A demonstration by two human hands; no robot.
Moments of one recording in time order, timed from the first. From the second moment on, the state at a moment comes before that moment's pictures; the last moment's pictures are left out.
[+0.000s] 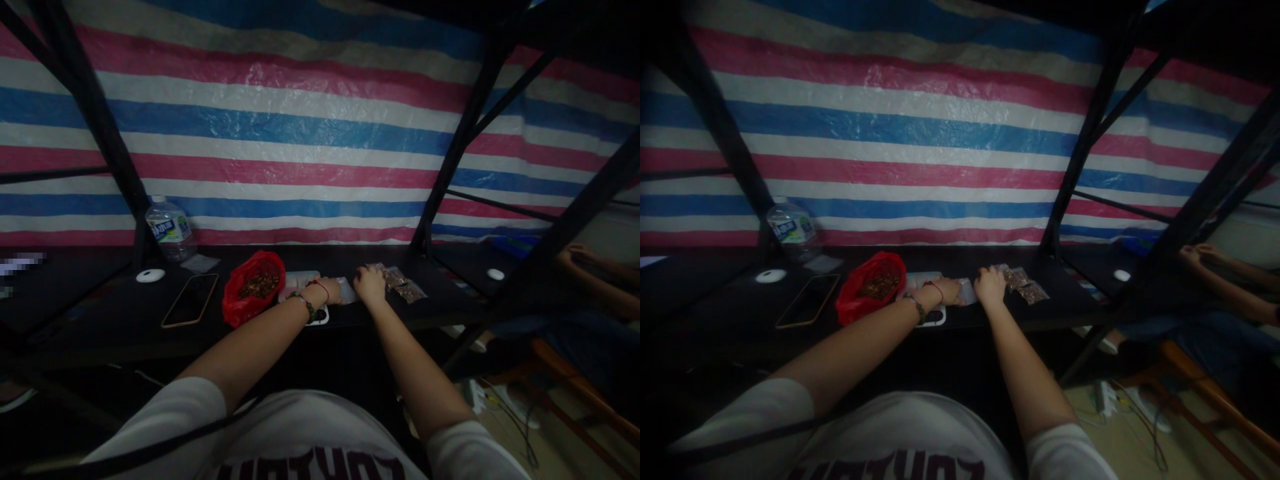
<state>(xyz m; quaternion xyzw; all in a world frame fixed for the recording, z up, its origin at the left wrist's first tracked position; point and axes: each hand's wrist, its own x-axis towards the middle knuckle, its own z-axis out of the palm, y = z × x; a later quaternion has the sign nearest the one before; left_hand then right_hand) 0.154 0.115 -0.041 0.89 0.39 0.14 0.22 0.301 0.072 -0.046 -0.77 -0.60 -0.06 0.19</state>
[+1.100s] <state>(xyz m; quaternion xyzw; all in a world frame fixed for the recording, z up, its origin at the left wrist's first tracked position) 0.003 0.041 0.048 0.67 0.32 0.31 0.59 0.220 0.021 0.017 -0.37 -0.79 0.19 0.45</state>
